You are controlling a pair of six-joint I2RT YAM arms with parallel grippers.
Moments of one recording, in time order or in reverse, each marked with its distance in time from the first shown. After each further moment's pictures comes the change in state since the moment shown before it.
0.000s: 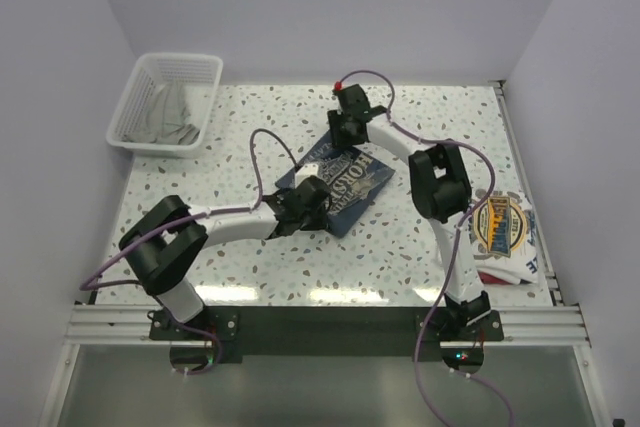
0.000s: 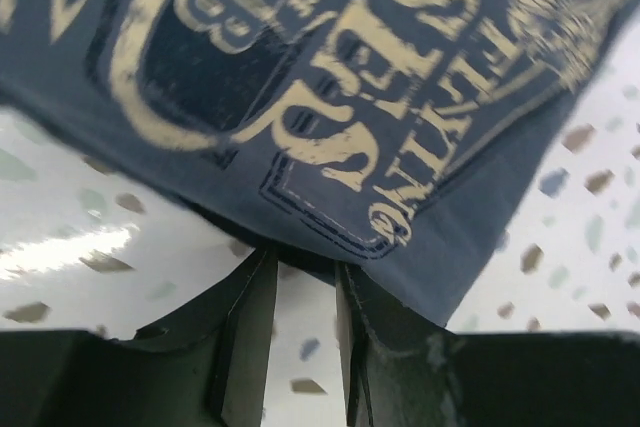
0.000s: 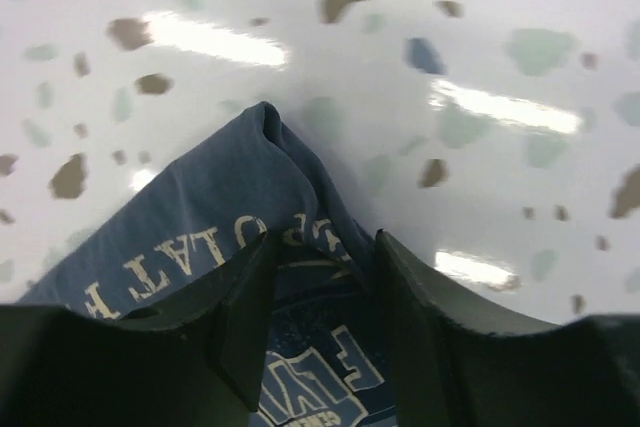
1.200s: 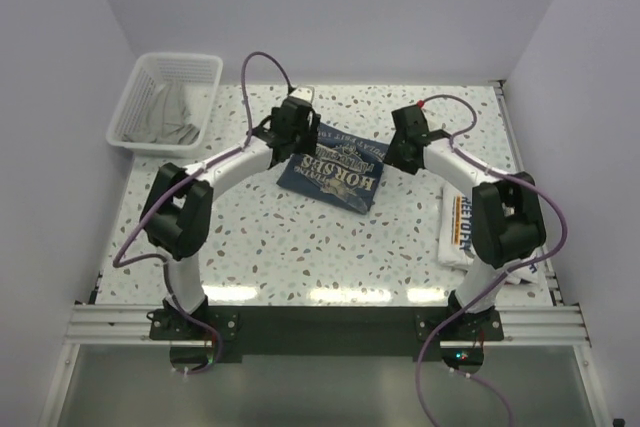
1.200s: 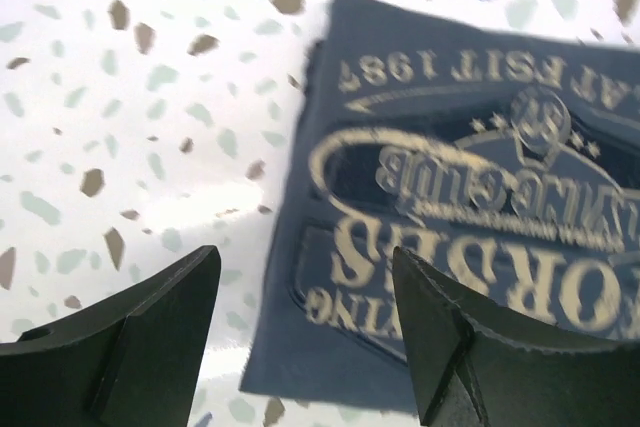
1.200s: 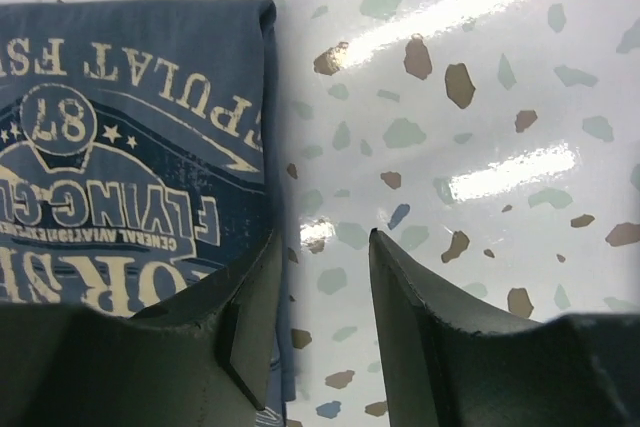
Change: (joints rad) left arm 0.254 0.168 0.473 -0.119 -0.045 0.557; right arm -0.116 -0.575 -0.652 -0.013 0.201 0.382
